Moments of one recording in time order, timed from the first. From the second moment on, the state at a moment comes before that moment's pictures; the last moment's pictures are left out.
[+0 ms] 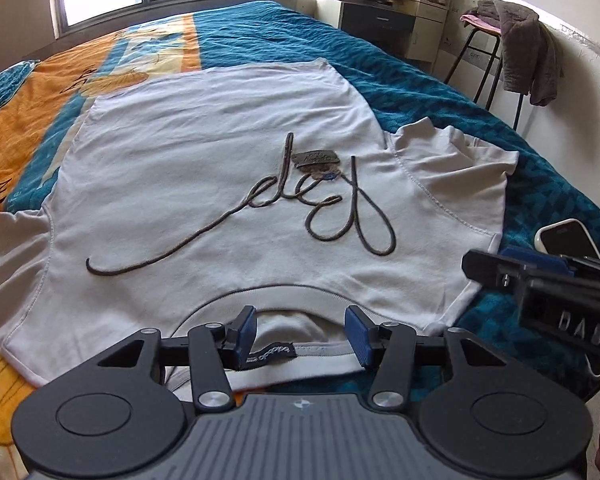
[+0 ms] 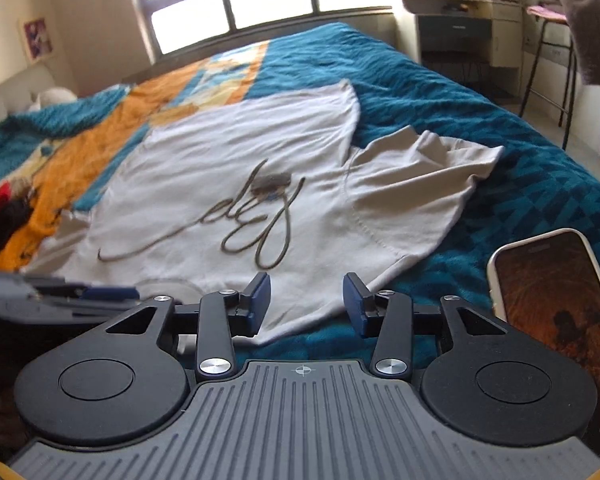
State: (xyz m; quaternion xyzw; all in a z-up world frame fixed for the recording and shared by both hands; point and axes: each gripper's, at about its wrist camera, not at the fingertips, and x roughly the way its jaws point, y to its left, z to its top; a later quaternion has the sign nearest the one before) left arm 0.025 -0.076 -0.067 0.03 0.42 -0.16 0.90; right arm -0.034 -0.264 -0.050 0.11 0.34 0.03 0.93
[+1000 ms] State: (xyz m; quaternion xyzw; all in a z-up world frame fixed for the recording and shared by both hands) left arm 0.064 -0.142 -0.094 0.01 0.46 -0.34 0.82; right arm 0.109 -0.451 -0.065 0.34 0.43 -0.05 0.84
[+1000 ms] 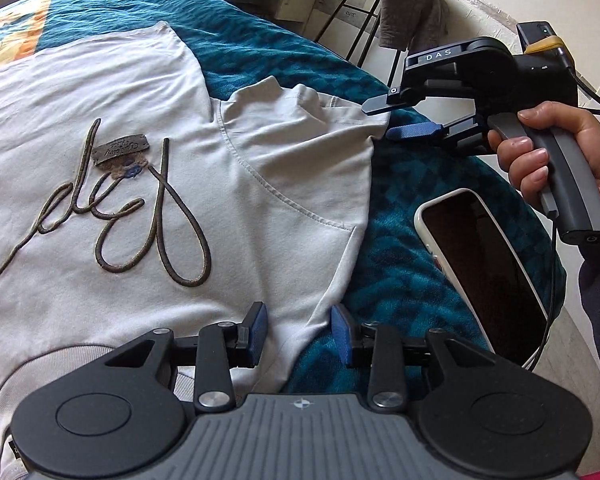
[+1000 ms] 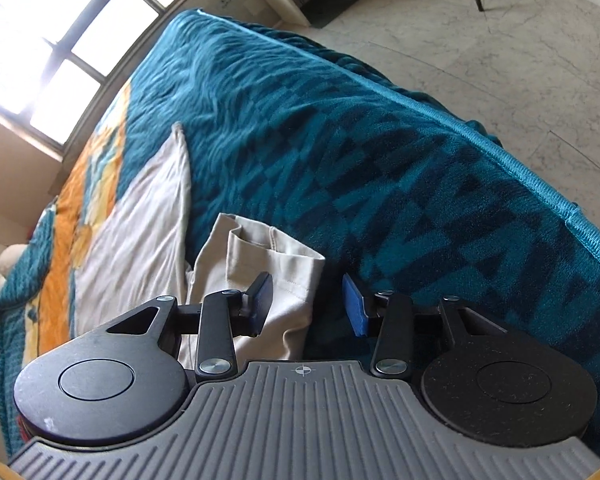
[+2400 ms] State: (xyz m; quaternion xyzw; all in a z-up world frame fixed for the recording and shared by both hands) left arm 0.034 0.014 -0.036 -0.12 0.40 -0.12 0.90; right arm 0.047 -0.206 -0.046 -0.18 0.30 0.07 0.93
